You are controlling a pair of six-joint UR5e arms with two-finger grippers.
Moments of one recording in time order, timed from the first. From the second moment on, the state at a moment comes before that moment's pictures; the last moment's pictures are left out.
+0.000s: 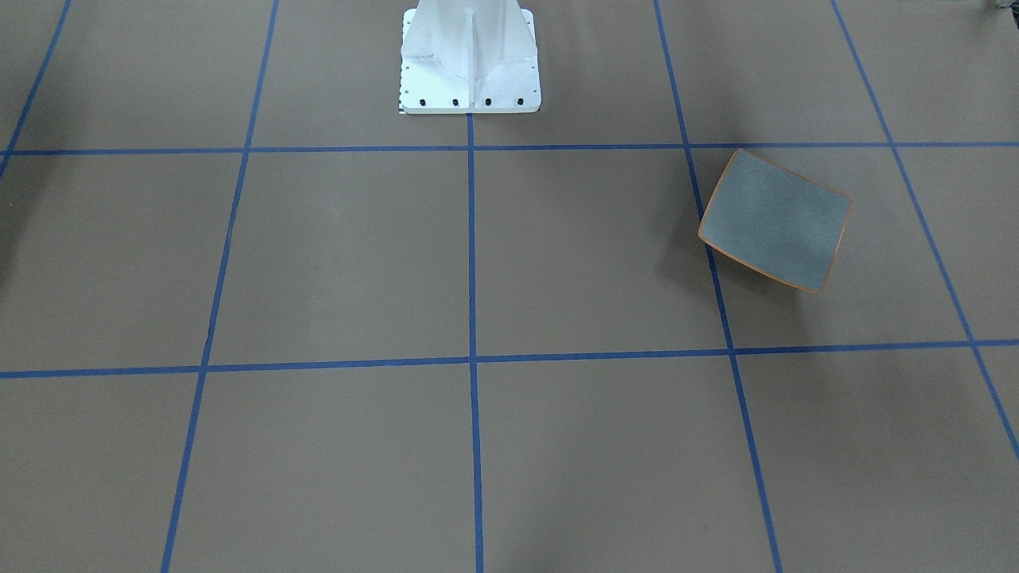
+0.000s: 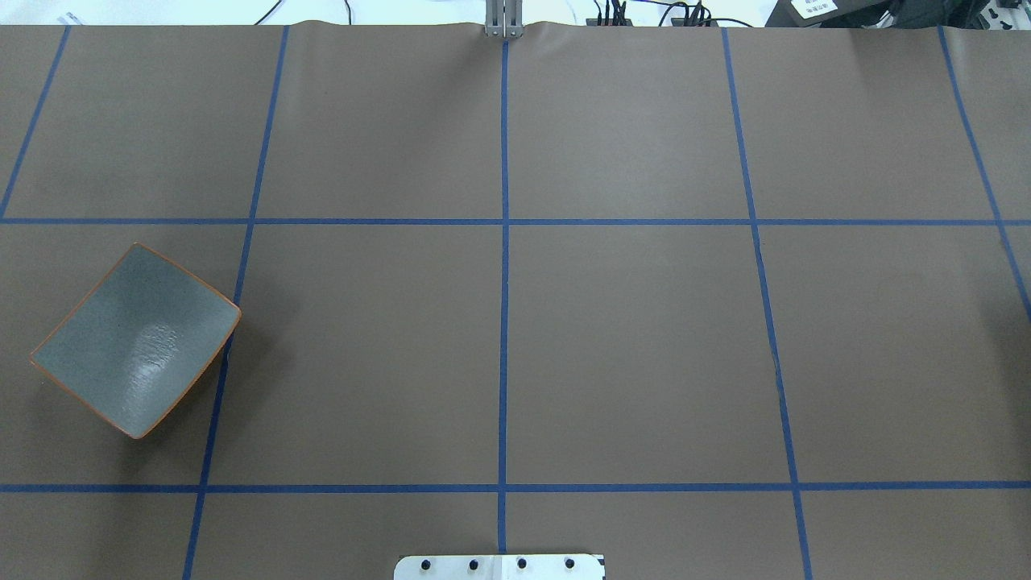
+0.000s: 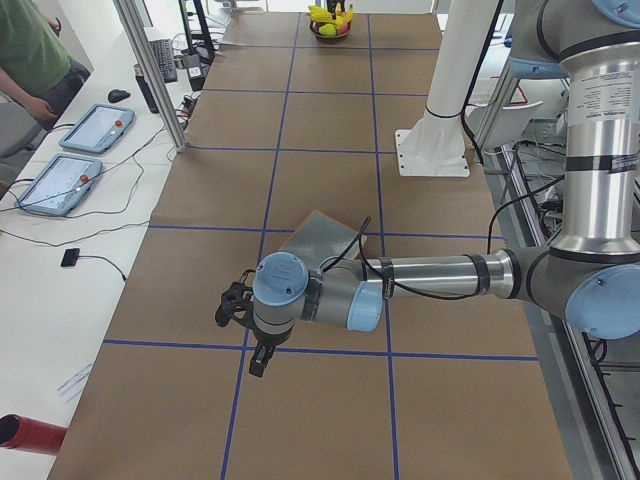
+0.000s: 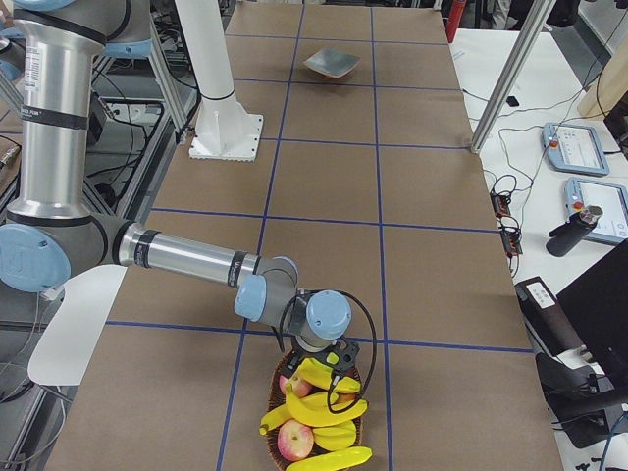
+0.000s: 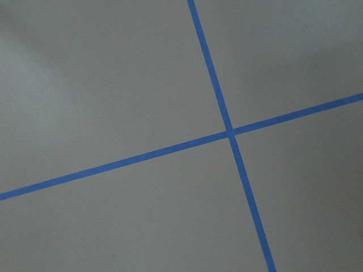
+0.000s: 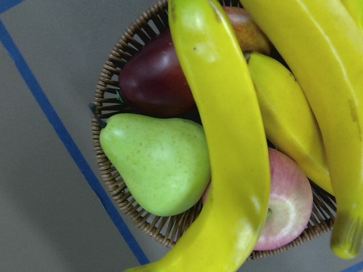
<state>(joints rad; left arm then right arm) -1.65 -1.51 -1.58 -1.82 -2.35 0.20 1.56 -1.72 1.52 -1.66 2.40 0.32</state>
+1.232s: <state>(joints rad) -1.65 -1.51 -1.60 -1.82 -2.39 0.20 1.57 -1.68 1.36 -1.56 2.38 0.33</state>
